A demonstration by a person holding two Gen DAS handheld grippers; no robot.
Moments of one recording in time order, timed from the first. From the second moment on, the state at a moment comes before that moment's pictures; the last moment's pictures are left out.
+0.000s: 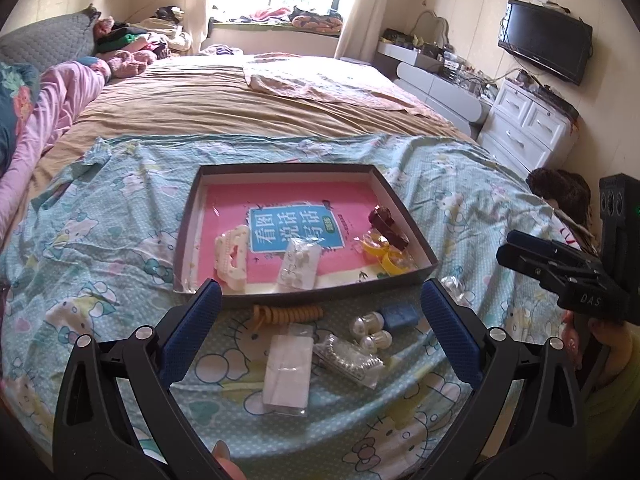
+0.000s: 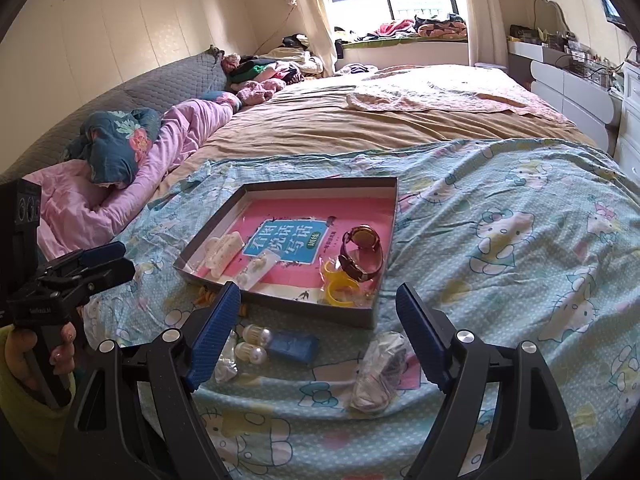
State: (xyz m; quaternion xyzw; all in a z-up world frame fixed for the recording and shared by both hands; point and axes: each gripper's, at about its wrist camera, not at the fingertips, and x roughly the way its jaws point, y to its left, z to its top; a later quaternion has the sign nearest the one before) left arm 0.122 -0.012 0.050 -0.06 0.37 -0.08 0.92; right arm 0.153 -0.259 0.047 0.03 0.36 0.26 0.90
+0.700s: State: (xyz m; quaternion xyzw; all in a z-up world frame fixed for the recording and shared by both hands) left arm 0.113 -0.070 -0.003 0.00 0.43 -0.11 0.90; right arm 0.144 -0.289 0.025 0.03 0.37 0.24 0.90
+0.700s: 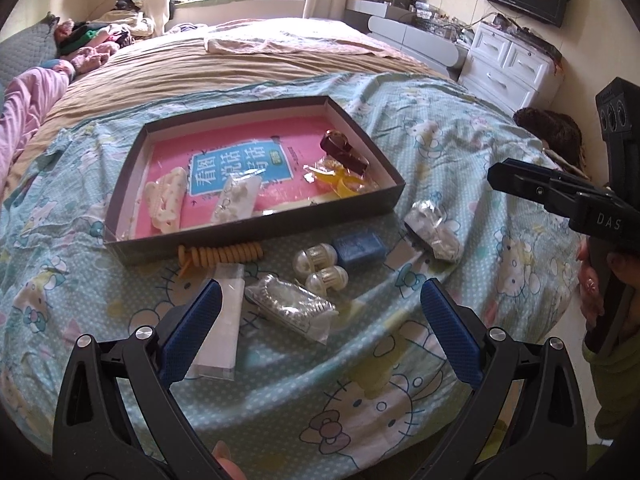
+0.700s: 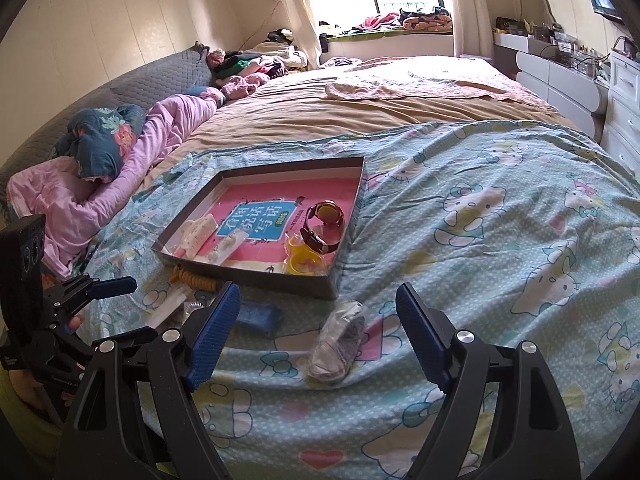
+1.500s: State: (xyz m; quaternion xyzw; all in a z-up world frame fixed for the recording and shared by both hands) left arm 0.126 -0.069 -0.057 -0.01 0.49 -0.09 0.87; right arm 0.149 -0.287 -0.021 0.00 0.41 0.24 0.88
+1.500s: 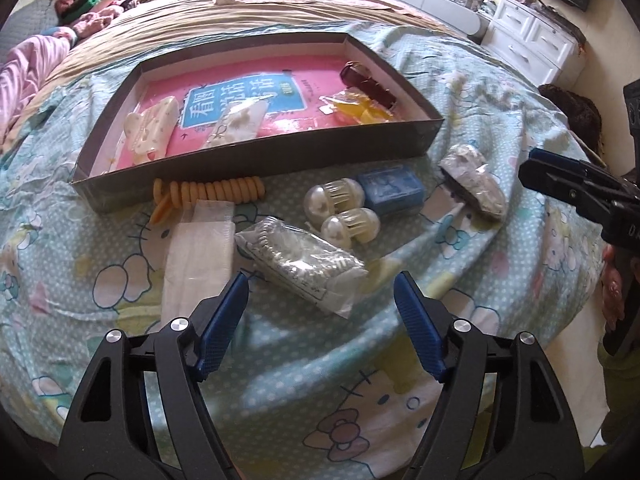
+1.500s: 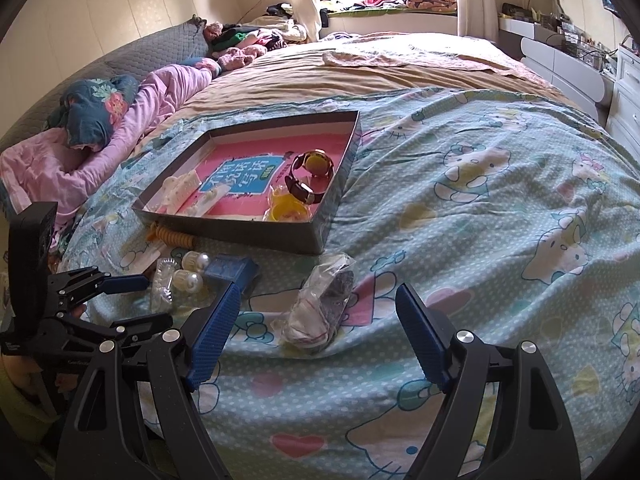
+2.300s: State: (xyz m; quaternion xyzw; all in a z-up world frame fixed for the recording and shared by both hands) left arm 0.143 -0.062 -0.070 -0.02 0.48 -0.07 0.88; right arm 0.175 -0.275 -0.060 0.02 0.44 0.25 0.86
